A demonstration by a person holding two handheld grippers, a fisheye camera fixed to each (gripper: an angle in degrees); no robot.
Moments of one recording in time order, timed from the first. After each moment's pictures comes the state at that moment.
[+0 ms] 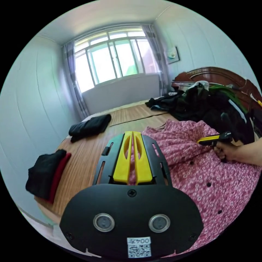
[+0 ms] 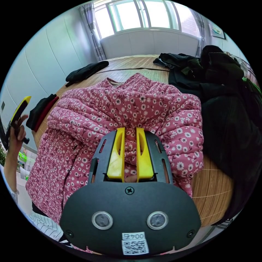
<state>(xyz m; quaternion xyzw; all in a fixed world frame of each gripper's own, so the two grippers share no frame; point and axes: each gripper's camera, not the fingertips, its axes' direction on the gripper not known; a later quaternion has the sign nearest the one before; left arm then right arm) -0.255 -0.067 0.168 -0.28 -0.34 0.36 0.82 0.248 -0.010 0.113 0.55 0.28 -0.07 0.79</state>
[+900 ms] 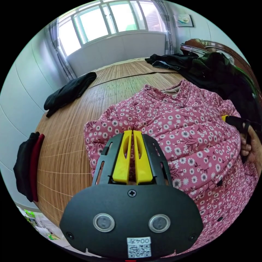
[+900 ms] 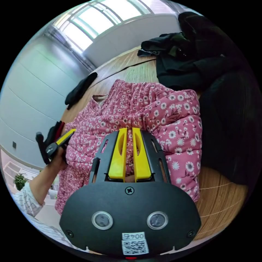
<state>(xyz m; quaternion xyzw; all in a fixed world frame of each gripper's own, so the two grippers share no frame) -0.465 0.018 0.259 -0.45 -0.40 0.22 0.77 0.344 -0.008 0.013 0.55 0.09 -0.04 0.83</state>
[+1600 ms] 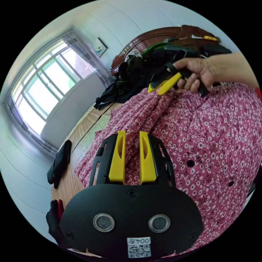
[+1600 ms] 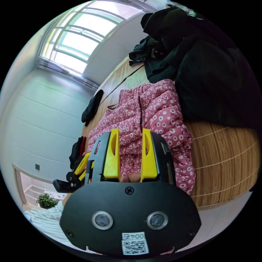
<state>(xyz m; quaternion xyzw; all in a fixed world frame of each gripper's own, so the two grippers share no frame) -0.338 0.121 0.148 -0.43 -0.15 0.52 0.72 0.397 0.103 0.006 0.58 -0.04 0.03 0.81</state>
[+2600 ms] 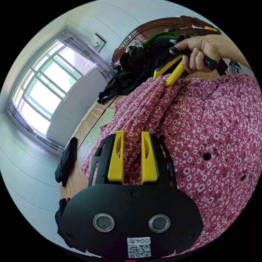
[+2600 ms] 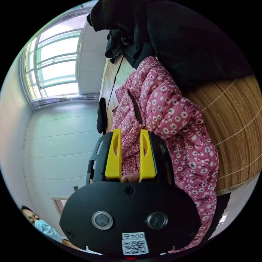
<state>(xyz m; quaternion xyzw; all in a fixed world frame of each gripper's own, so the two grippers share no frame) -0.354 0.167 0.145 -0.43 -0.19 0.56 0.68 0.457 0.106 -0.024 0.53 -0.25 0.10 0.81</state>
